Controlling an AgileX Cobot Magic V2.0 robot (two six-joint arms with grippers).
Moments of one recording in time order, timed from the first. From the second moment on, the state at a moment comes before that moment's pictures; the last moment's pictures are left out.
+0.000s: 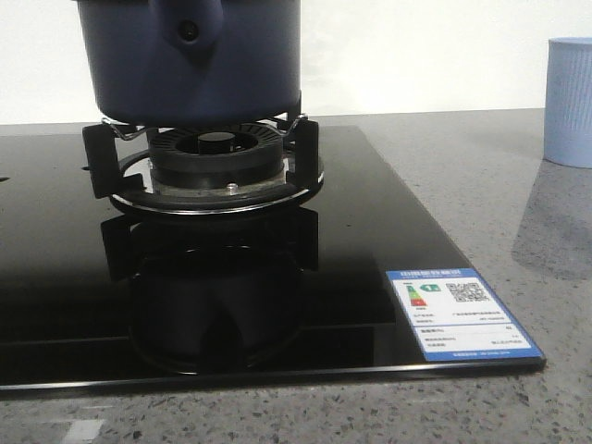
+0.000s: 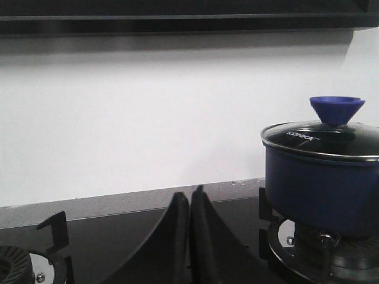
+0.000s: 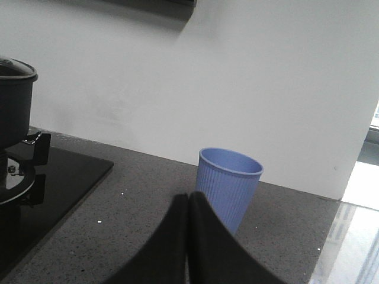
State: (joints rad) left arm -0.06 0.00 -0.25 -0.49 0.19 0.48; right arm -0.39 -0.01 -0.17 -1.78 -0.50 1.64
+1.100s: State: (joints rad) left arm -0.02 0.00 -0.17 -0.16 0.18 0.15; right arm -0.39 -0.01 -0.17 -1.78 -0.51 1.64
